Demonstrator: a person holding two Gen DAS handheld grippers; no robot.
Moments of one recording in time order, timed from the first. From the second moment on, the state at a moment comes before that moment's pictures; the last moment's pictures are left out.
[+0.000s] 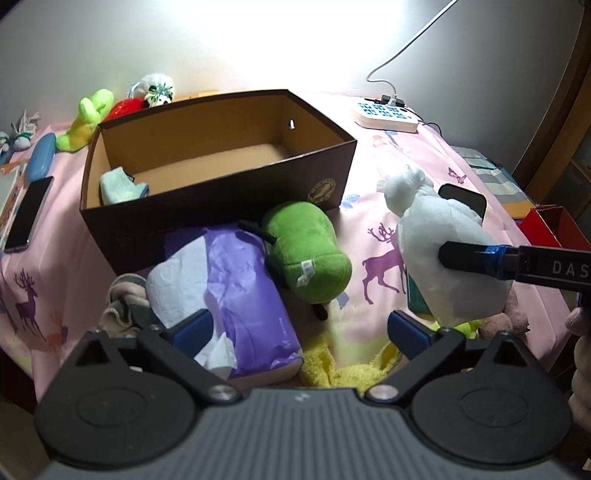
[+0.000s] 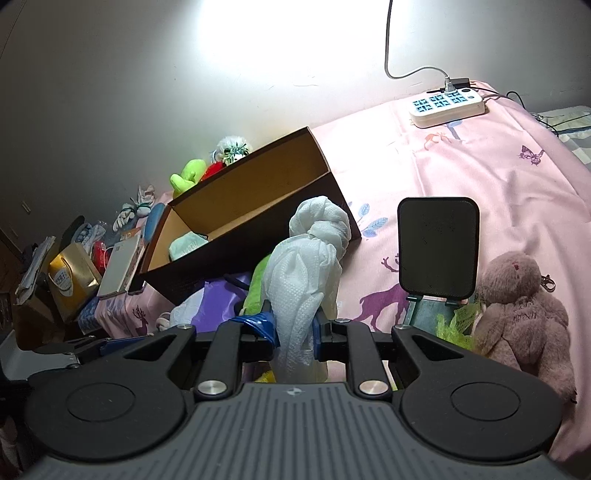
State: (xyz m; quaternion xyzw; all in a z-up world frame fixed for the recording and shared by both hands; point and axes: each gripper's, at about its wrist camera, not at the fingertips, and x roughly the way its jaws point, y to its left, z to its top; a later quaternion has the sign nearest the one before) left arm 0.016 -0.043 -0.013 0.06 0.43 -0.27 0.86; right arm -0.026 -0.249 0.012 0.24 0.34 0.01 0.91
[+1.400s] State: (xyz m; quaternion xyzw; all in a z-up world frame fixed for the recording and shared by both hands) left arm 0.053 0.017 -0.008 0.03 0.49 0.05 0.87; right arm 0.201 -0.186 0.039 0.16 0.40 0.19 0.88
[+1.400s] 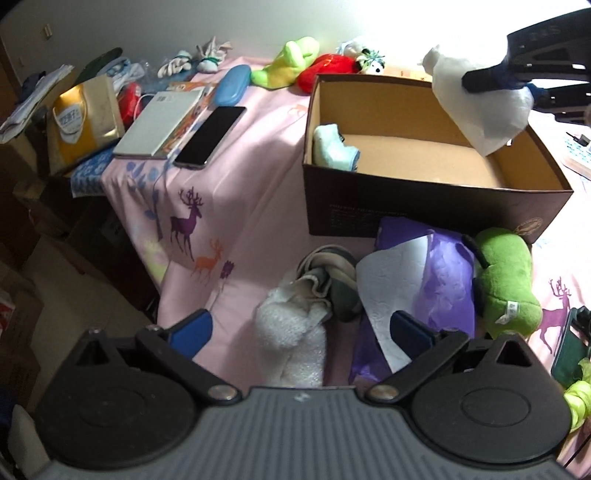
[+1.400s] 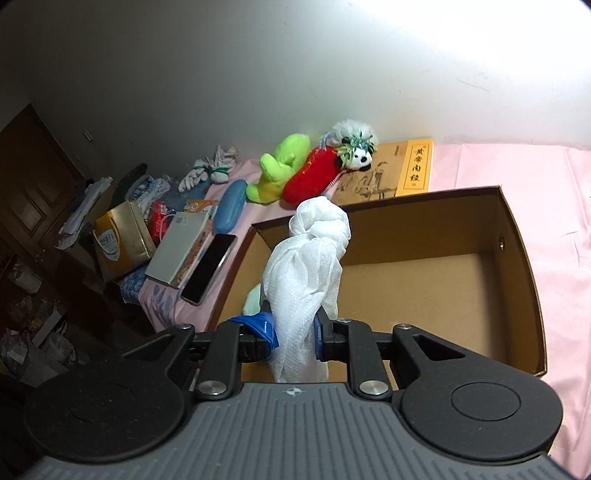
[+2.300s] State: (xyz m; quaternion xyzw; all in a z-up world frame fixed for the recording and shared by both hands) left arm 0.039 0.048 -0.029 -0.02 0.52 0.13 0.85; right arm 0.289 -0.151 -0.047 0.16 0.51 0.11 0.84
